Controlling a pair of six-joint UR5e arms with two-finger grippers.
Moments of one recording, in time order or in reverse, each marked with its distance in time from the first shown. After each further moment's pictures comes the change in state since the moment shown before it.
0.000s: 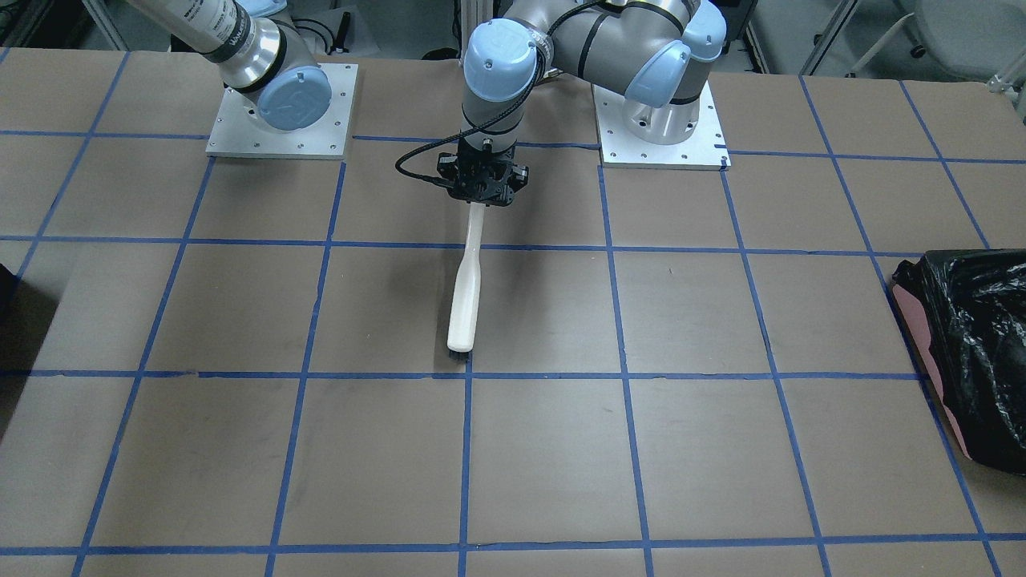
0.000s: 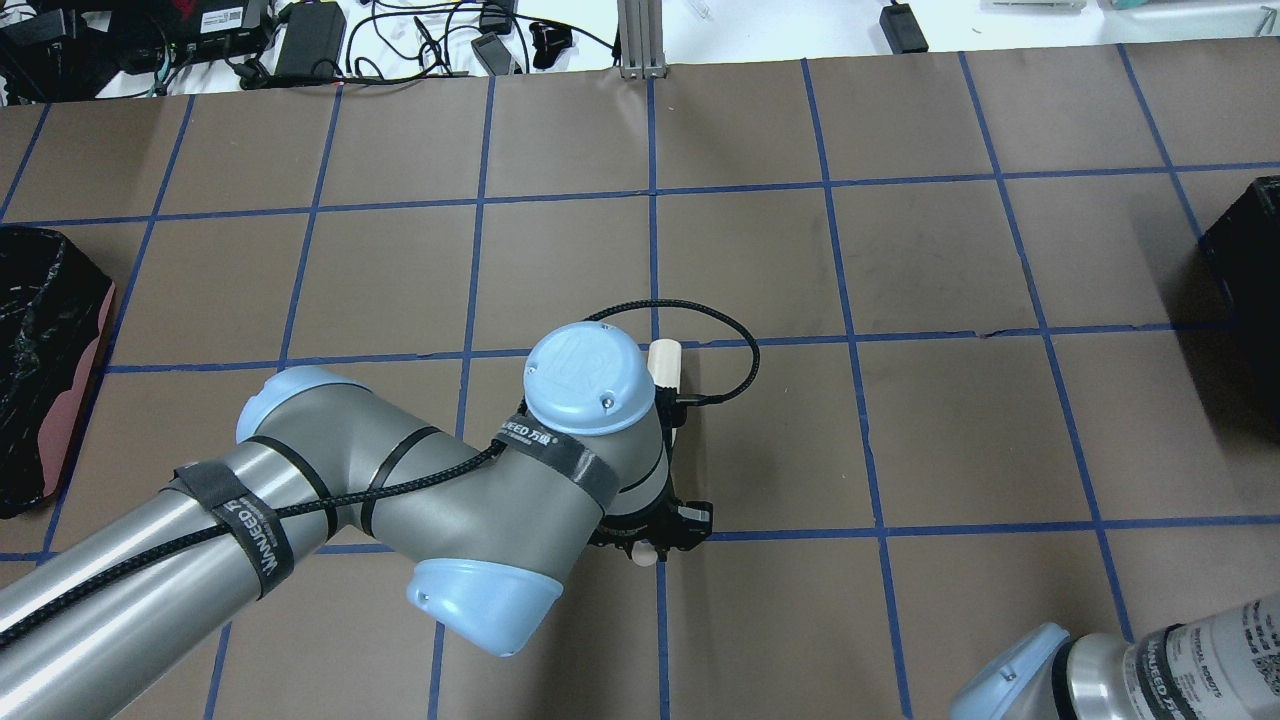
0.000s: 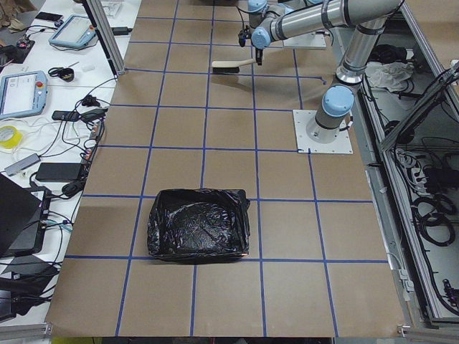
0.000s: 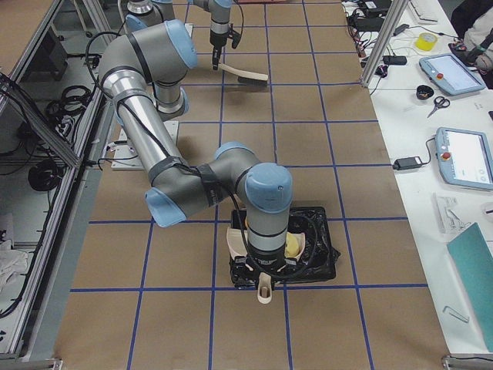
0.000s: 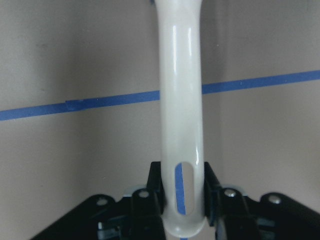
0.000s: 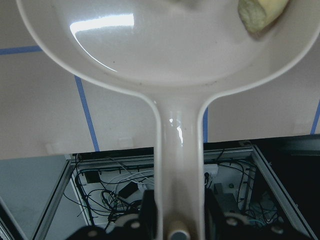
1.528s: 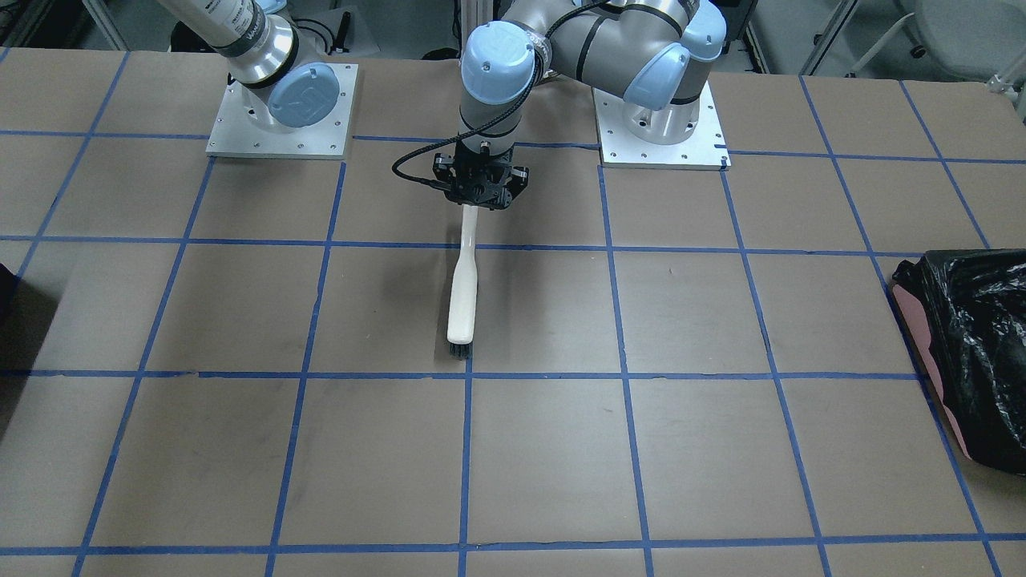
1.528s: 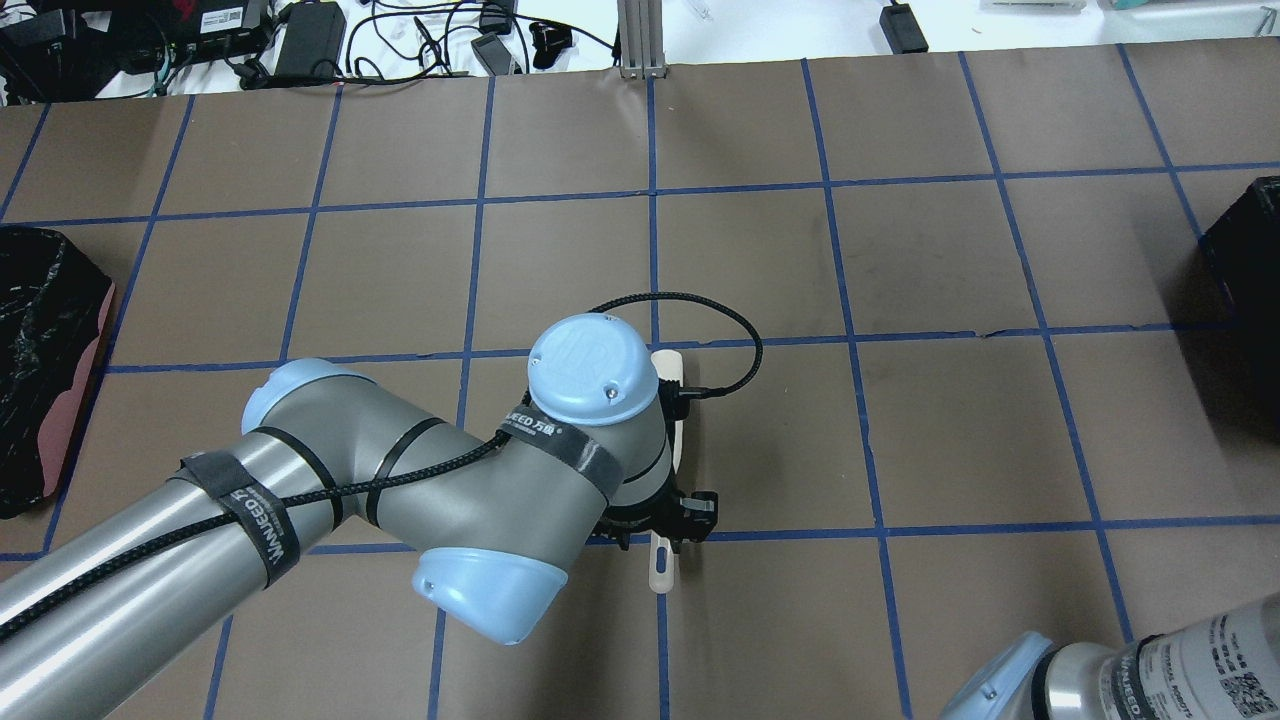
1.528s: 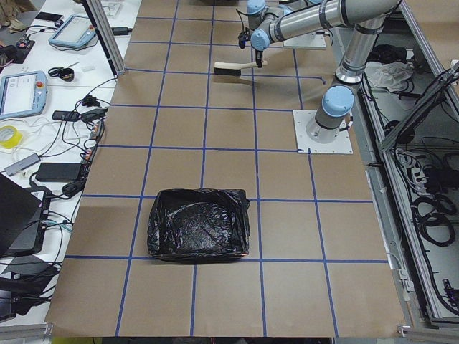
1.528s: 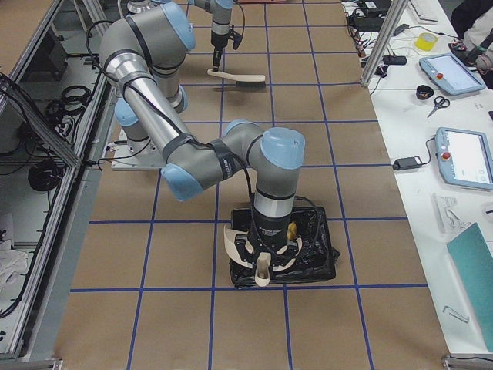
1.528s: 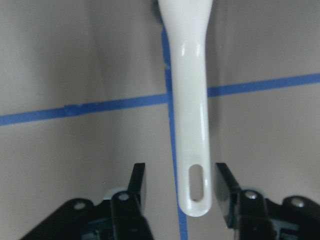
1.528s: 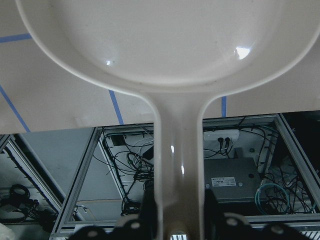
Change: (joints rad) left arm 0.002 -0.009 0.041 0.001 -0.001 0.004; right arm 0.079 -0.075 0.124 -0.118 -0.198 0.070
